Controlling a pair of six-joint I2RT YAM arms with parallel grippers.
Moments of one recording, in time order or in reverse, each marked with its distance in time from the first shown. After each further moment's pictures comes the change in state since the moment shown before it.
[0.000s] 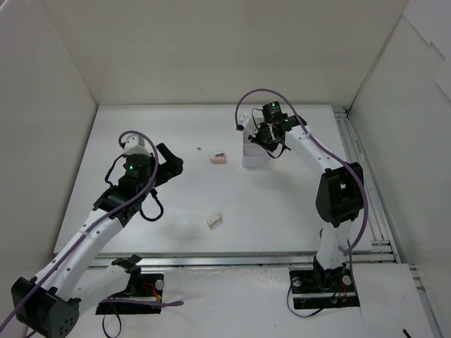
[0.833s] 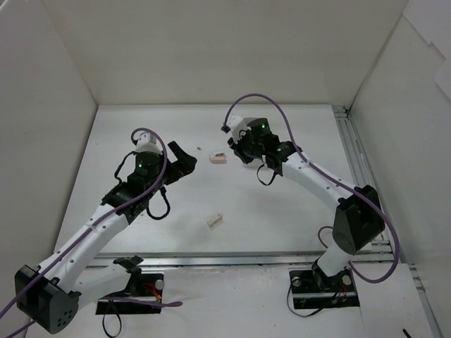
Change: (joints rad) left arm -0.076 0.062 0.023 0.085 0.072 -0.063; right arm 0.222 -0.290 -0.347 0.467 -0.066 0.491
